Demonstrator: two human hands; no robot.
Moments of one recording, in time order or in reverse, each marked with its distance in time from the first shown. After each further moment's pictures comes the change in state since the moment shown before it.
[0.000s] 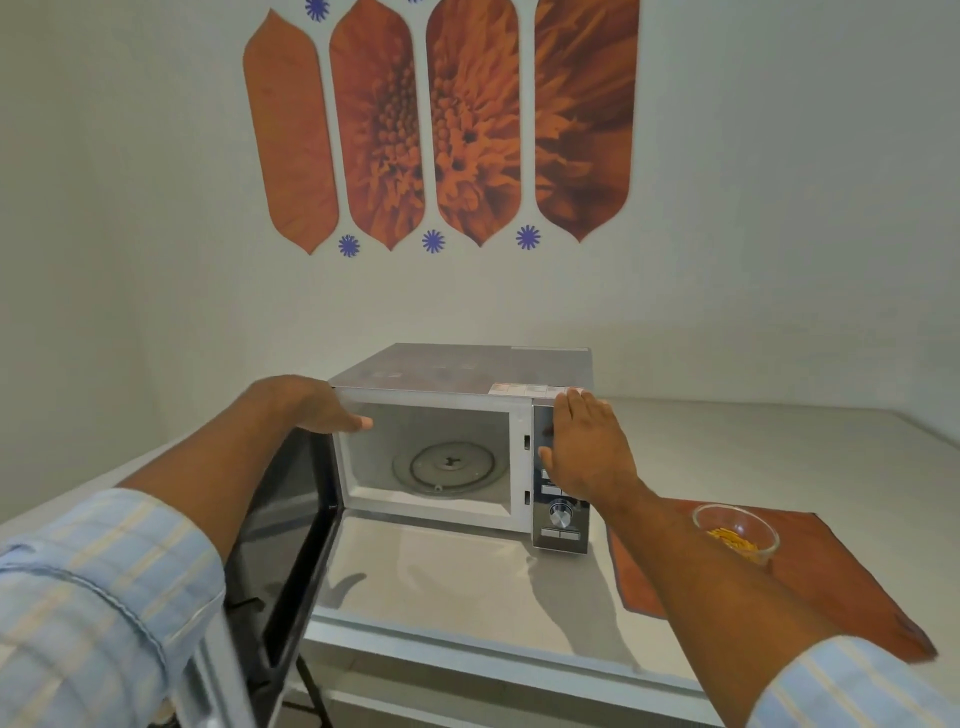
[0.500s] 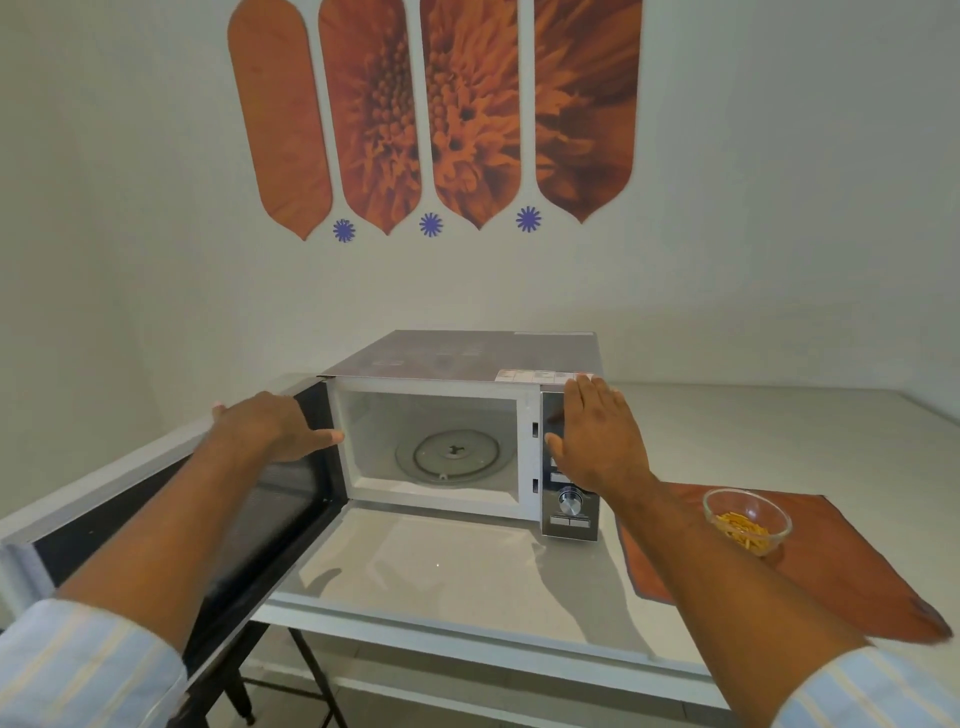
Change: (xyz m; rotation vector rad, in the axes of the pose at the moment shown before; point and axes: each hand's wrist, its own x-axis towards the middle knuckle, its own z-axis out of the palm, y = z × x) left_hand 0.017 -0.044 0.043 0.087 0.152 -0.045; right_hand 0.001 -0.003 0.010 0.011 0.057 0.044
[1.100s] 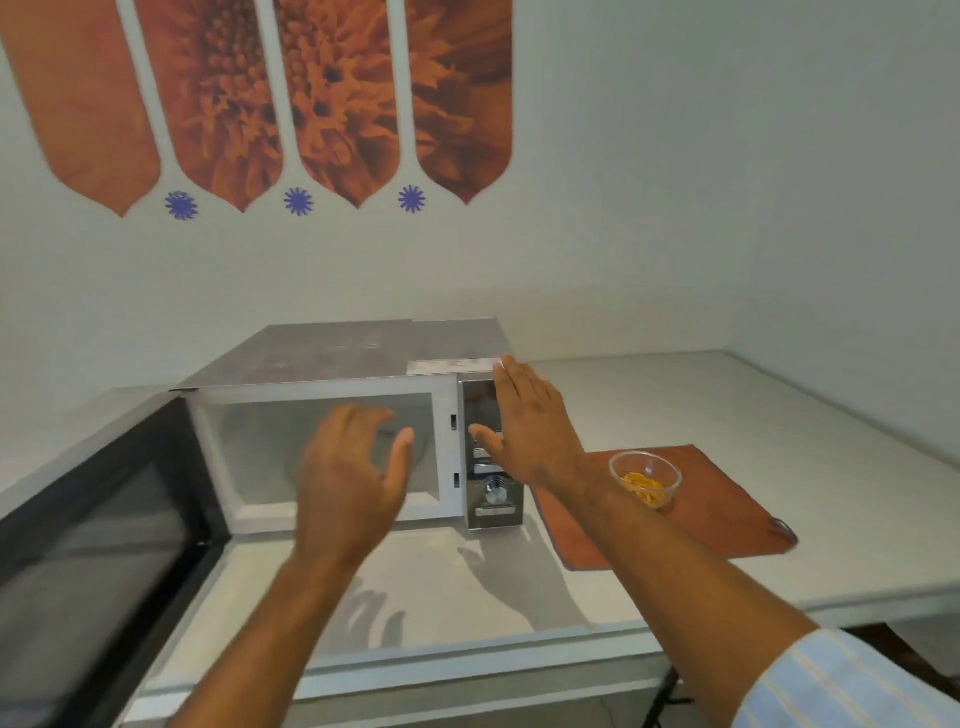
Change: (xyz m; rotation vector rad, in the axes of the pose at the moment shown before) left_hand -0.056 0.154 0.079 -0.963 0.792 0.667; right_hand -0.010 0.002 0.000 0.077 0.040 0.050
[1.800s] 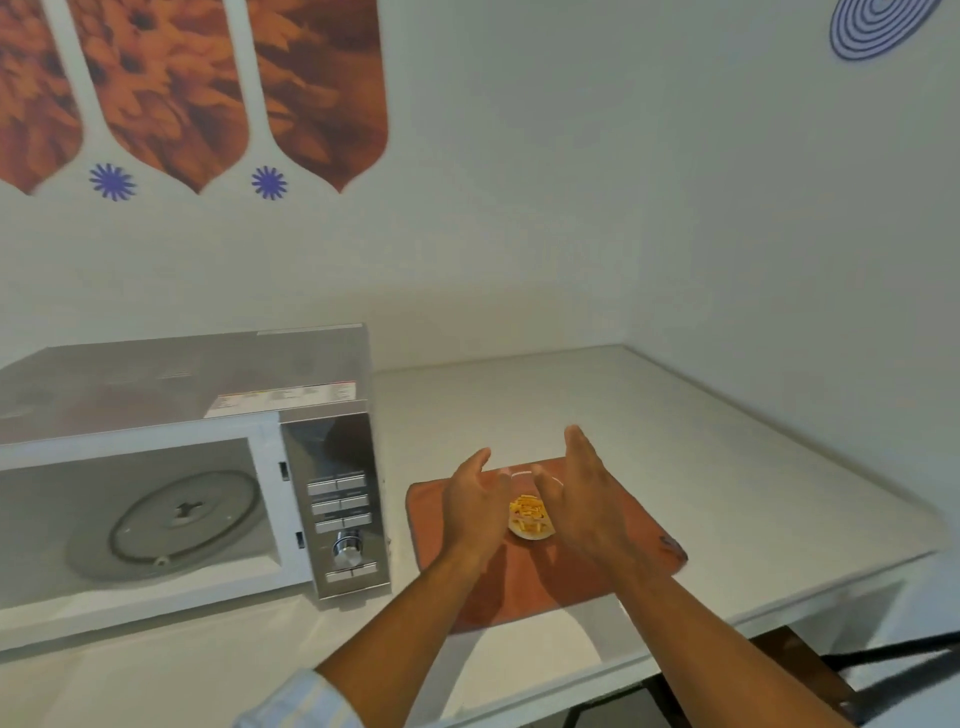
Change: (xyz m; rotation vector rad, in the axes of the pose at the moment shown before) left_hand -0.016 0.162 0.294 -0.692 -0.517 -0.625; right_hand -0.092 0.223 0.020 0.244 -0.001 0.558
